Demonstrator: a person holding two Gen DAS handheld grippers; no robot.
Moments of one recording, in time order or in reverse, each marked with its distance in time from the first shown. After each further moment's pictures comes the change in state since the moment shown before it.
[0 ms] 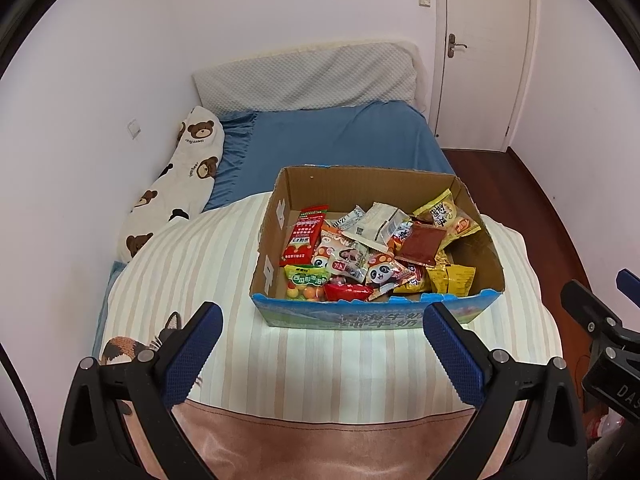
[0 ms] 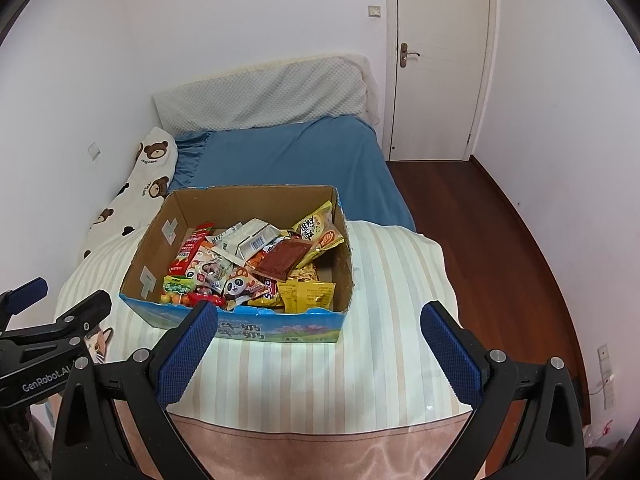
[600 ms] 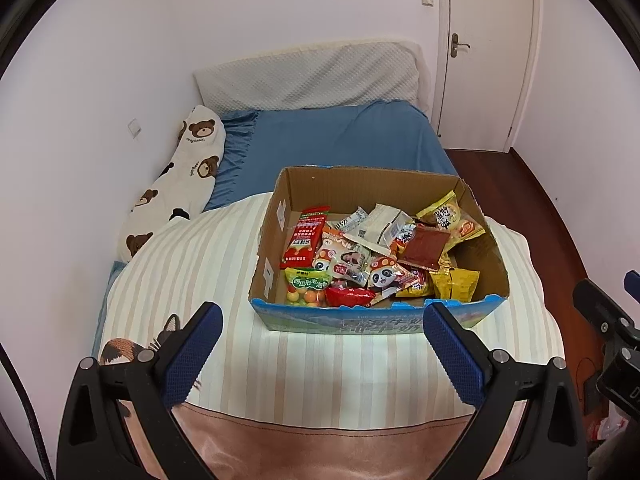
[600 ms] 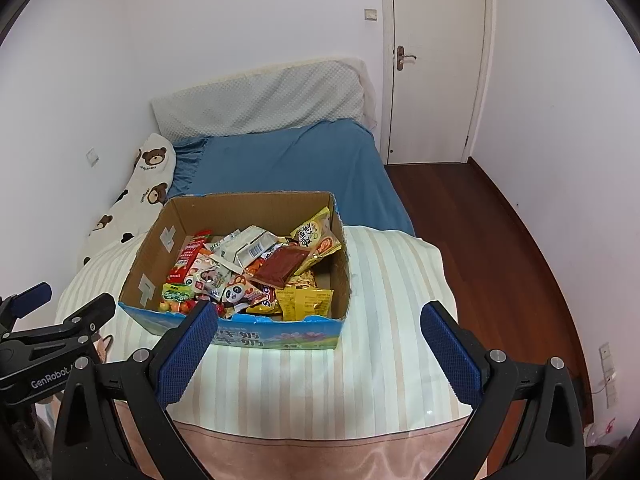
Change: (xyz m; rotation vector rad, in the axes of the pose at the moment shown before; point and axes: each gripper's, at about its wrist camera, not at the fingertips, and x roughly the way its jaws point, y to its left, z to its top) left arm 0.006 -0.001 0.003 -0.004 0.002 0.009; right arm -0.002 -0.005 0.005 0.009 -0.015 0.002
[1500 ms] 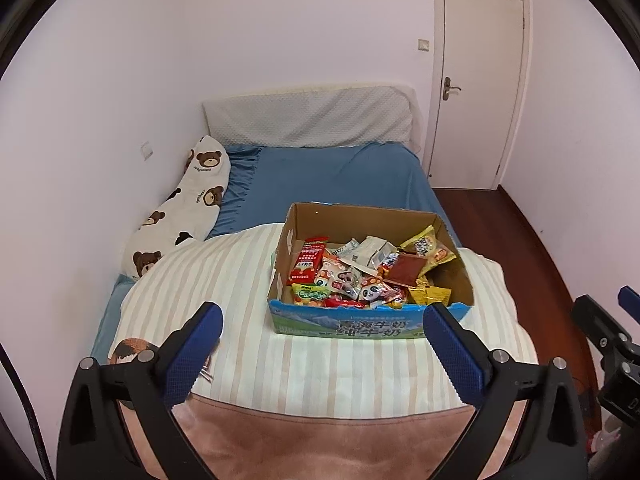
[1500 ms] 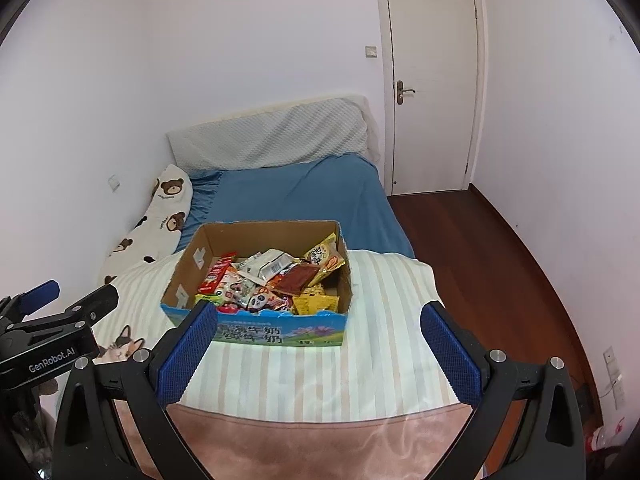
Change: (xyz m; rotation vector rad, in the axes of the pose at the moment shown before) left arm -0.088 0.017 -0.022 -0.039 -0.144 -0.029; right arm -0.101 -0.004 -0.021 0.001 -0.130 0.041
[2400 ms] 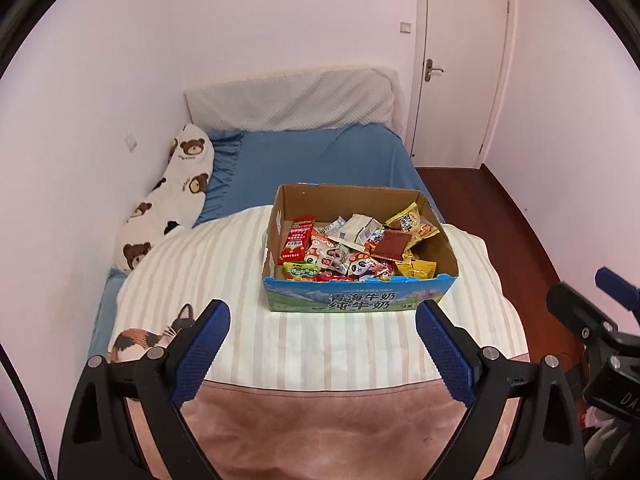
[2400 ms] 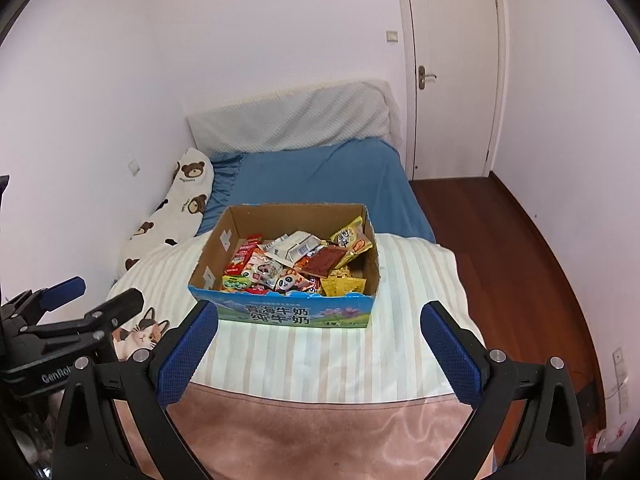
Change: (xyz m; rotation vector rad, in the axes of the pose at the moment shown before) left arm -0.028 0.007 -0.008 0.045 0.061 -0.064; right arm -0.018 0.020 0.001 -0.027 0.059 0.082
